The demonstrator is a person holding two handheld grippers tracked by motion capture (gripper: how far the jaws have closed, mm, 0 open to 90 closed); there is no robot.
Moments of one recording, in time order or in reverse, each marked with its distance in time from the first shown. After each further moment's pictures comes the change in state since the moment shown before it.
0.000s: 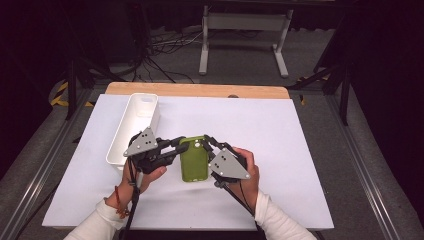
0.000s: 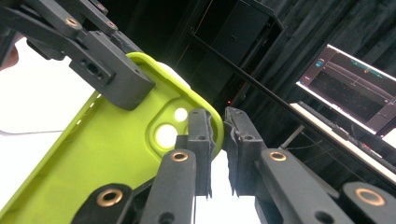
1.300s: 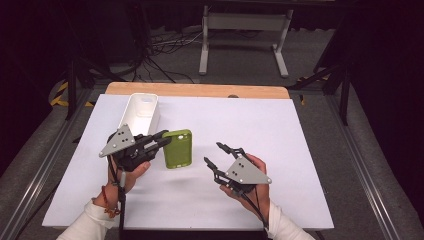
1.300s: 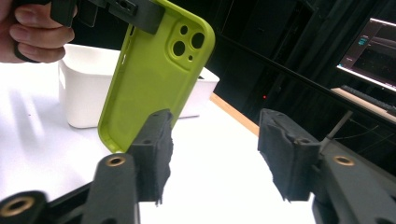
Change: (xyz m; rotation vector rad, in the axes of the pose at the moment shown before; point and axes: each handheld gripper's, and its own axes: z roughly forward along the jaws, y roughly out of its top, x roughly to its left) left arm 0.015 0.000 -0.039 -0.081 0.073 -0.012; right arm -0.008 -0.021 -0.033 -0.017 0.141 0.163
